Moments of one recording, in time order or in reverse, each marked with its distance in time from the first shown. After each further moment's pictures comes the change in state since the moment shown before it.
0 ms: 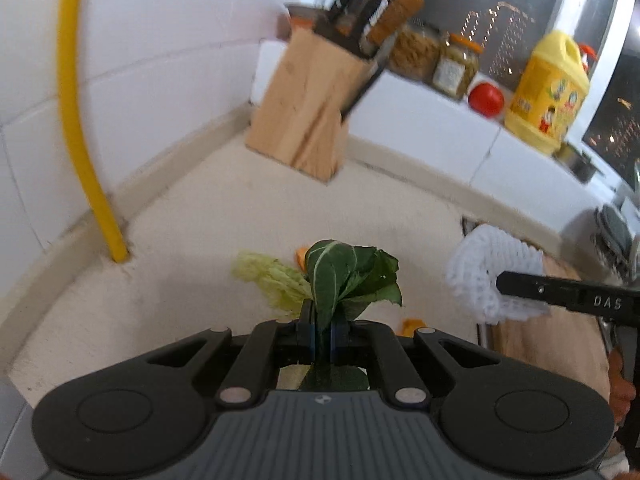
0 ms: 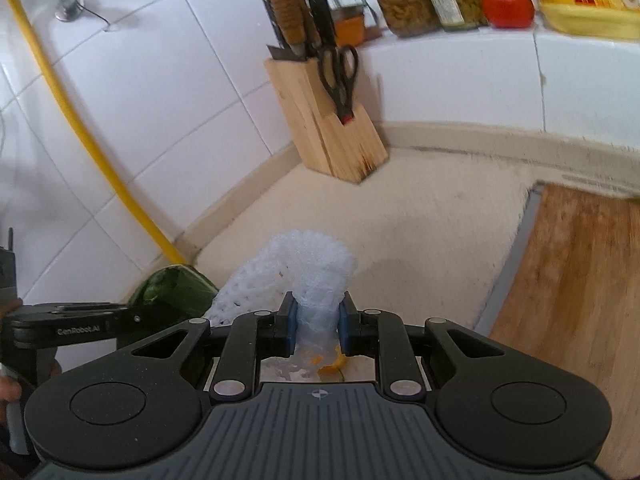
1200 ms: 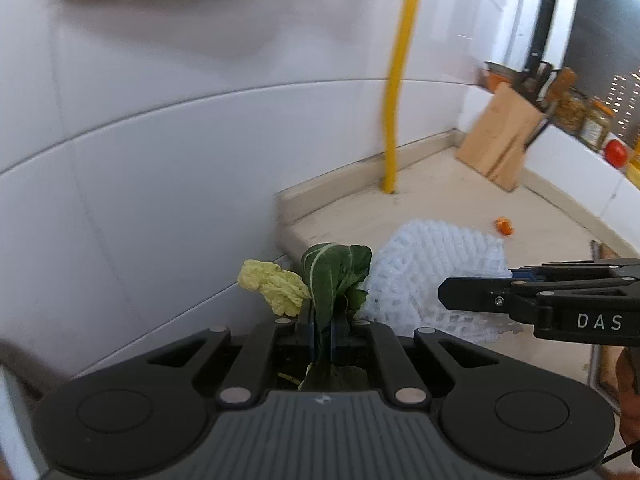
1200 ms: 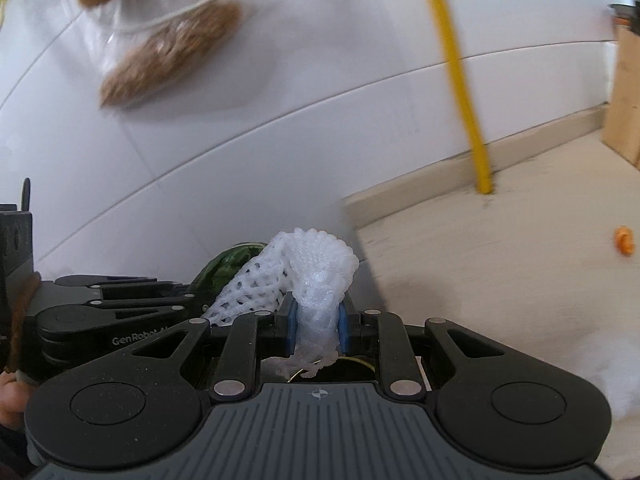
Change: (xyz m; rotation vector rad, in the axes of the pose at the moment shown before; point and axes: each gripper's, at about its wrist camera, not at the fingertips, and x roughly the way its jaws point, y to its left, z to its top) left arm -0.175 0.093 -0.156 -0.247 -0.117 0.446; right arm 0.040 0.244 -0.090 -0.401 0.235 0.423
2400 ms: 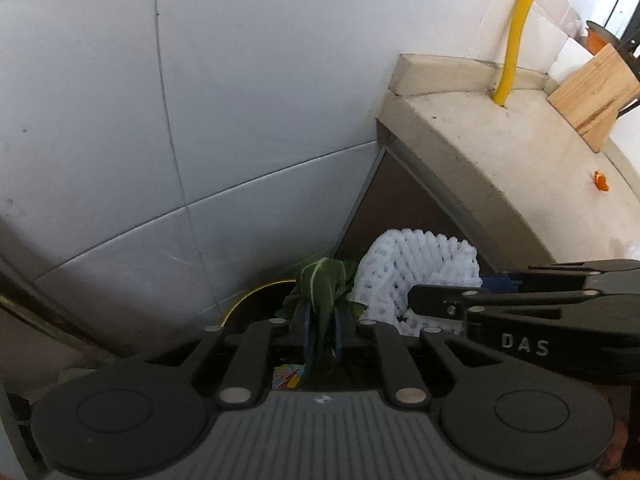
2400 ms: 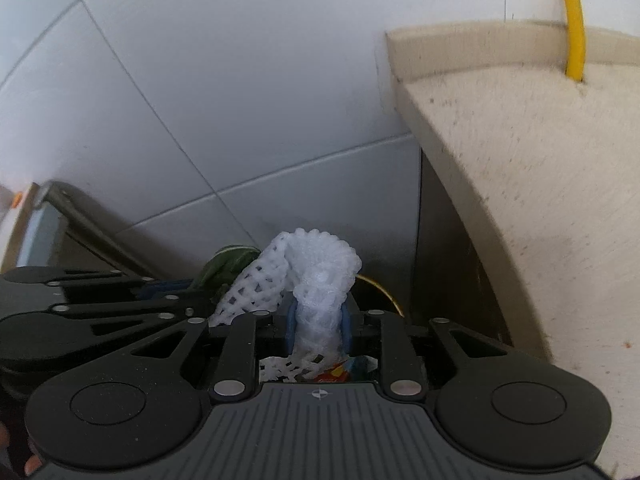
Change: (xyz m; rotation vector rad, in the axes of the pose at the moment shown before) left arm 0.076 0.072 -0.059 -0.178 0.243 0.076; right arm 0.156 0.028 -0.040 -0.031 0.344 -0.107
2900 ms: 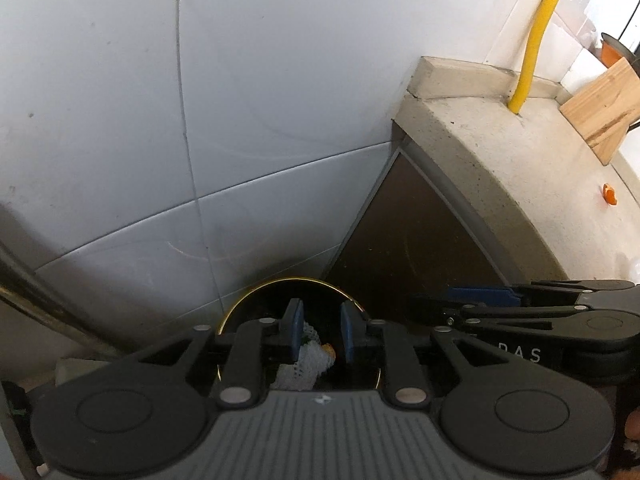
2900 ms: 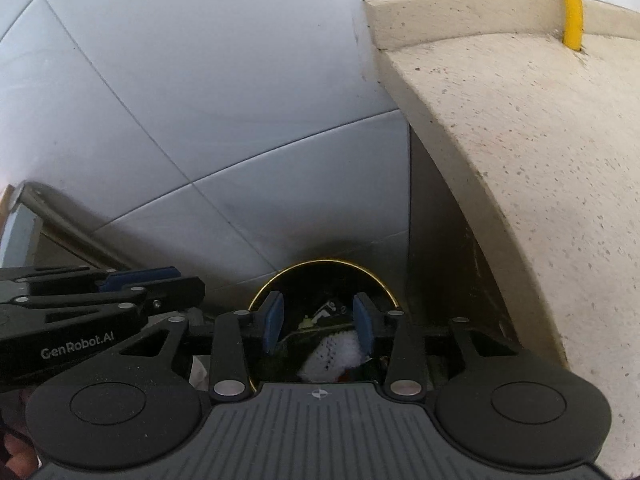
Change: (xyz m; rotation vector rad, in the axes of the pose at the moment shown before) left arm 0.004 0.007 0.003 -0.042 0.013 -0.003; right arm 0.014 -0.010 -0.004 0.038 0.035 -0.014
